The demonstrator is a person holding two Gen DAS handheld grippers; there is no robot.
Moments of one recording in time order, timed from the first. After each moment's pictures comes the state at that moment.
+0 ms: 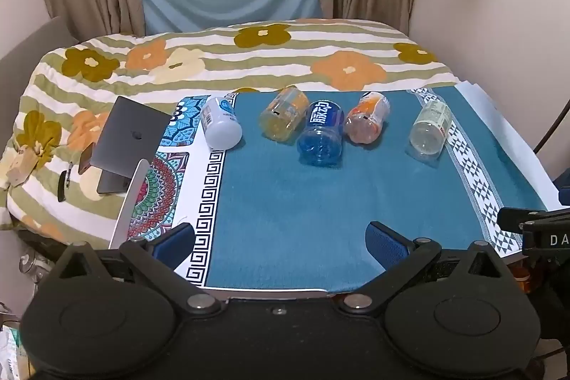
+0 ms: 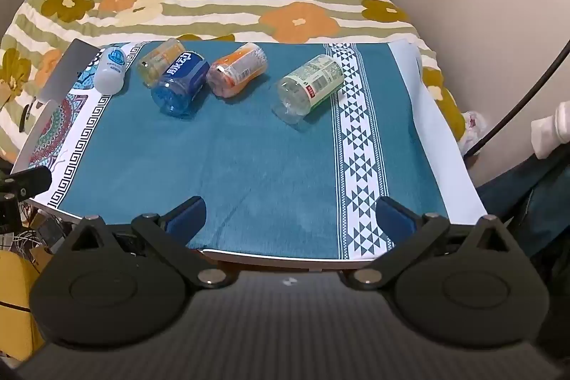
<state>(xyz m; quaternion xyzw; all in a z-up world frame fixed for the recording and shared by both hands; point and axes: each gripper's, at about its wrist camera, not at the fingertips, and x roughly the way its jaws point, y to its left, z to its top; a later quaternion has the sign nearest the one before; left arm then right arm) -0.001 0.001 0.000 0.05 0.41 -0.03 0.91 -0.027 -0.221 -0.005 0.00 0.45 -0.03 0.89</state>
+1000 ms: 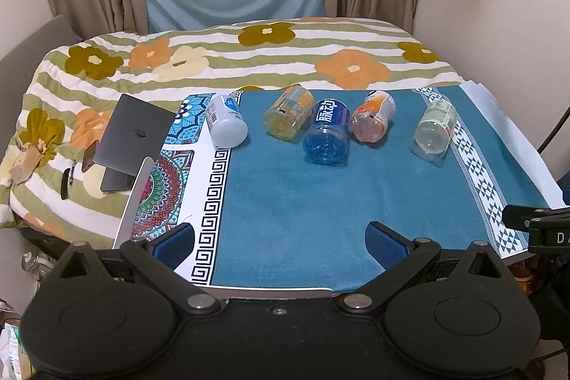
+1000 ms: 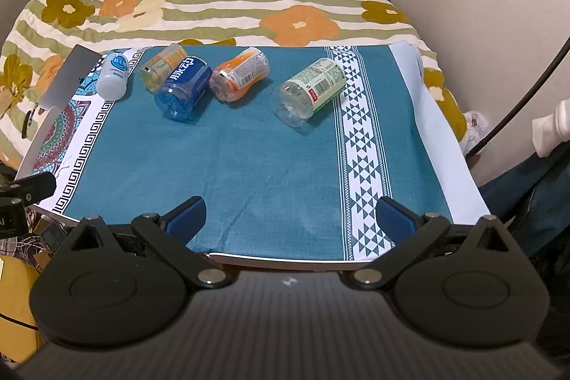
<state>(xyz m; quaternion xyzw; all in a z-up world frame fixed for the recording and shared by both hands) -0.001 0.005 0.001 0.05 0.41 -0.03 0.91 -0.028 -0.219 -0.003 0.00 0.45 -0.03 0.89</state>
